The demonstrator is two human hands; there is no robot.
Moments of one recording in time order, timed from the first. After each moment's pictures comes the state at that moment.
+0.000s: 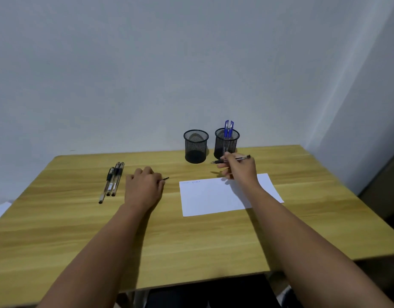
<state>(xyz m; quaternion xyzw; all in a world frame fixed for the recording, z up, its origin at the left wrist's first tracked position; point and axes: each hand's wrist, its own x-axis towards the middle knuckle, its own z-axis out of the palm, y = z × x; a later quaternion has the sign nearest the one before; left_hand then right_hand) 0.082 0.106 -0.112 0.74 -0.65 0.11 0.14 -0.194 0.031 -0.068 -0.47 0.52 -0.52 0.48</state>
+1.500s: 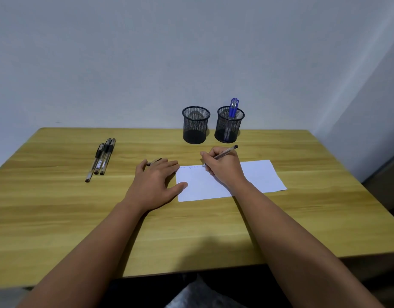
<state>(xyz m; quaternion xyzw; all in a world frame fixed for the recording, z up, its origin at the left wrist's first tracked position) 0.045 0.132 -0.132 0.65 -0.73 -0.02 0.22 -0.171 0.029 -0.123 -0.62 0.47 -0.43 0.46</state>
